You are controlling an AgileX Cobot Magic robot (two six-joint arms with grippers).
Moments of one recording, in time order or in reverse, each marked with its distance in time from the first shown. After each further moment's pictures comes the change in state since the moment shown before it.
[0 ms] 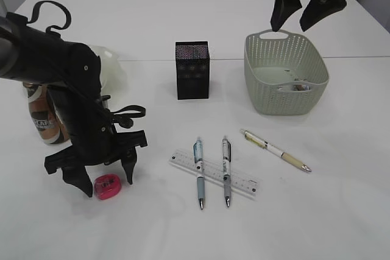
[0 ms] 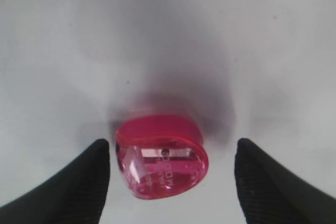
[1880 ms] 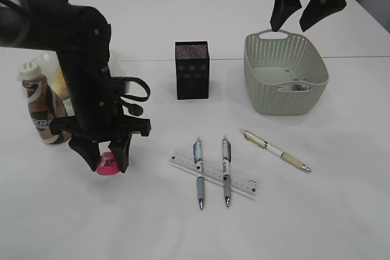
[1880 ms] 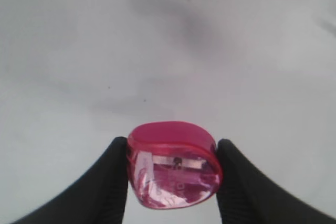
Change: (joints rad) left arm 0.000 0.032 -0.210 0.020 0.269 0.365; right arm 0.000 0.000 0.000 0.002 0.000 0.000
